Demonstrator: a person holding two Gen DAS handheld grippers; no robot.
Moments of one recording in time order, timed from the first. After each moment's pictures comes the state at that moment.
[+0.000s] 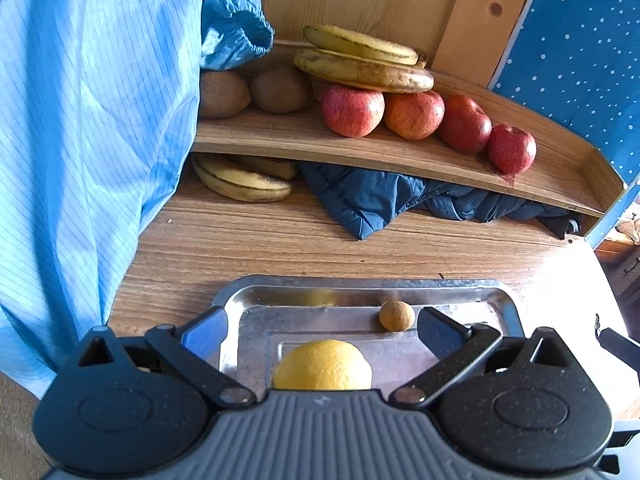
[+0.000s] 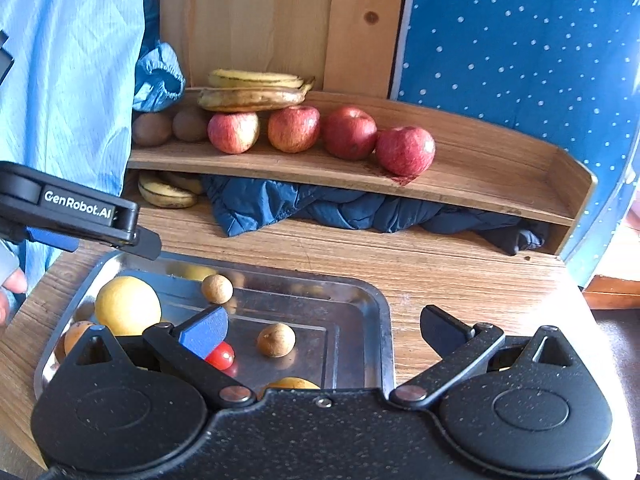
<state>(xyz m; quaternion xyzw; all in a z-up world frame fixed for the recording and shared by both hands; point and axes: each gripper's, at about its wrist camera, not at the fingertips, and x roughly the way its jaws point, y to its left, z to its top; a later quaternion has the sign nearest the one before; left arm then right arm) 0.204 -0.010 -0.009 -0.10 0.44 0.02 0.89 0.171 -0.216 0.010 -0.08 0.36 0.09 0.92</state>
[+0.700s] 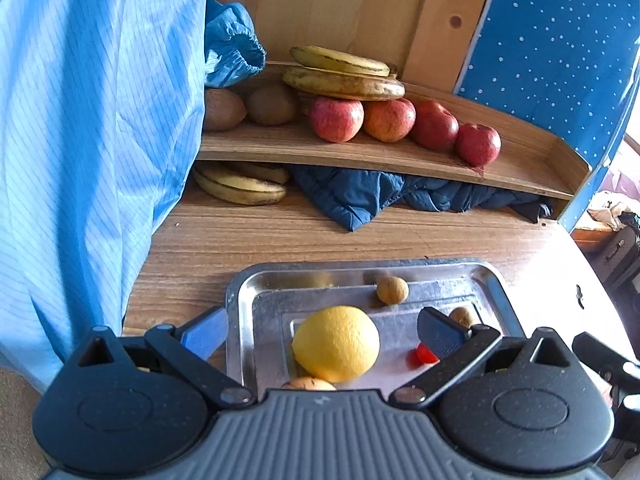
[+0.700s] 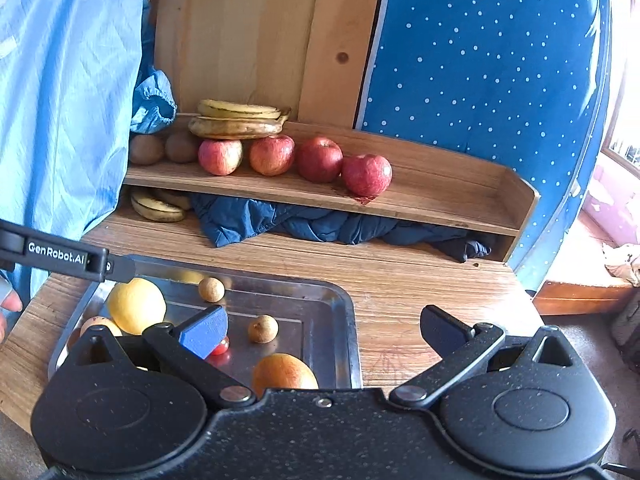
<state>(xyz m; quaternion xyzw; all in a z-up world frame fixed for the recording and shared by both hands) 0.155 0.001 -0.007 -0.08 0.41 -0.02 0.91 0.118 -0.214 0.049 -0.10 0.33 0.04 0.94</state>
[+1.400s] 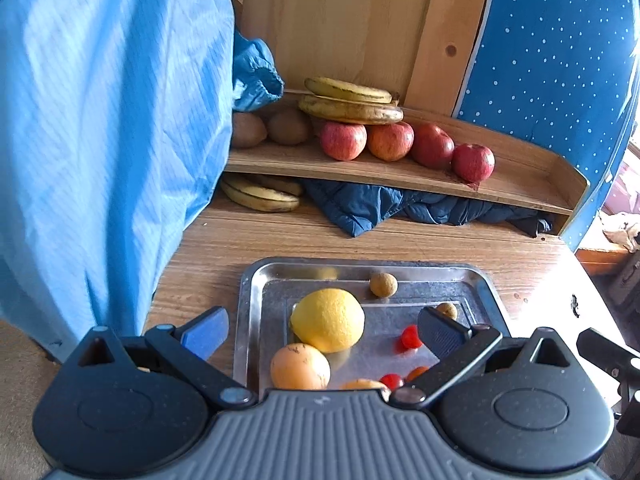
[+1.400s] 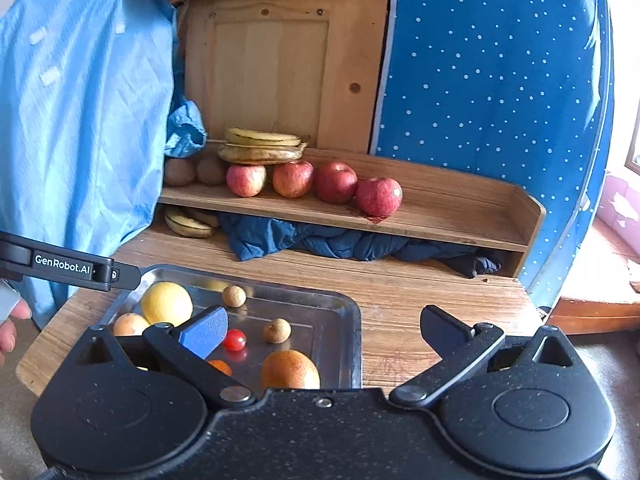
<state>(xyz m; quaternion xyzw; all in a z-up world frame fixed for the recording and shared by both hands) 0.100 -0.021 0.018 -0.08 0.37 0.03 0.92 0.084 -0.245 0.068 -0.08 0.30 0.10 0.95</state>
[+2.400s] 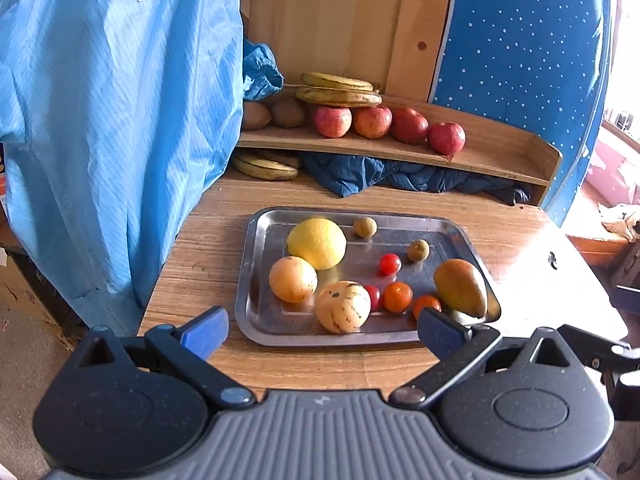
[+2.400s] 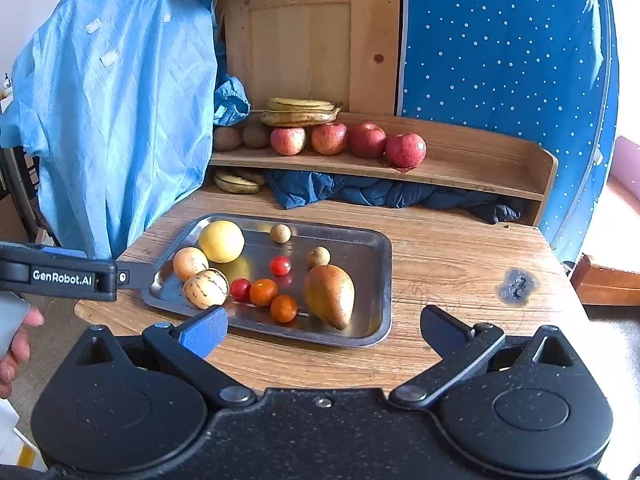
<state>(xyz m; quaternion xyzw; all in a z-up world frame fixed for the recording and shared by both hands) 0.000 -0.047 0.016 -0.06 0.36 0.04 0.93 0.005 -0.265 0.062 -0.05 0.34 0.14 0.93</state>
